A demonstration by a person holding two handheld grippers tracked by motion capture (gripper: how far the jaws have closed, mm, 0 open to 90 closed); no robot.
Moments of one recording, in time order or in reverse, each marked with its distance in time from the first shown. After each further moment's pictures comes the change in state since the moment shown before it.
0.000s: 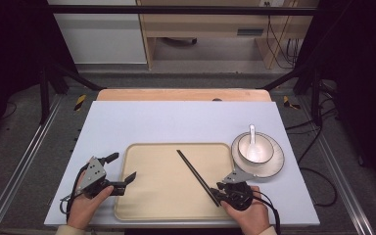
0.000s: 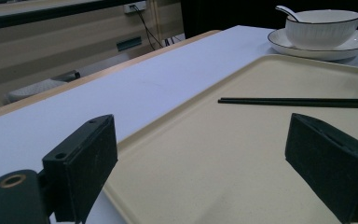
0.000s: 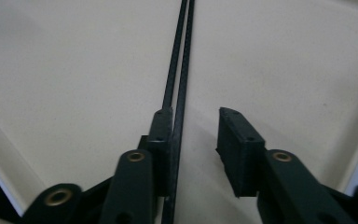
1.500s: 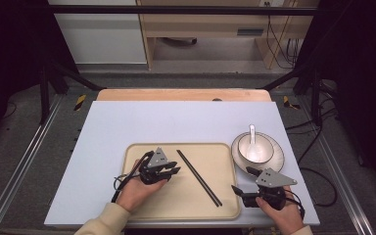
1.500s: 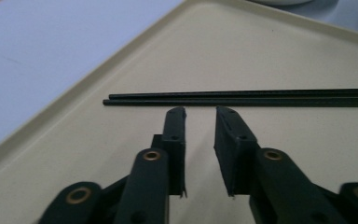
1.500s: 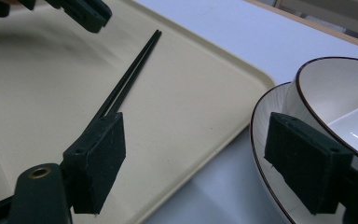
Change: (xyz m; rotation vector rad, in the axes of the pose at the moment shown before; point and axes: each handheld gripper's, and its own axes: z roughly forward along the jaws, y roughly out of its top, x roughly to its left) left arm -0.068 0.039 0.129 0.373 -0.235 0.017; right arm -0.061 -0.024 -0.049 -0.265 -0.012 -0.195
